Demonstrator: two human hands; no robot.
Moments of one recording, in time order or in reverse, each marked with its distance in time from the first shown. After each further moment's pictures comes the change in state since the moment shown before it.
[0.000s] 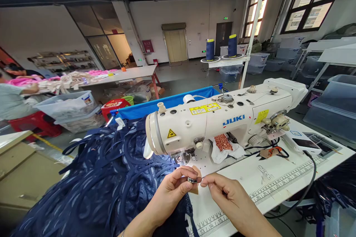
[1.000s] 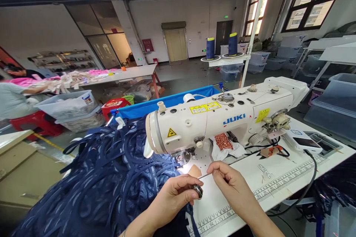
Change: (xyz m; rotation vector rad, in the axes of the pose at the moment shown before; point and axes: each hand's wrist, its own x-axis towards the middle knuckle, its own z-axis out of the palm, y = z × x) left_hand -0.004 -0.002 0.002 0.150 -0.059 -0.110; right_hand 0.014 0.017 -0.007 0.154 0.062 0.070
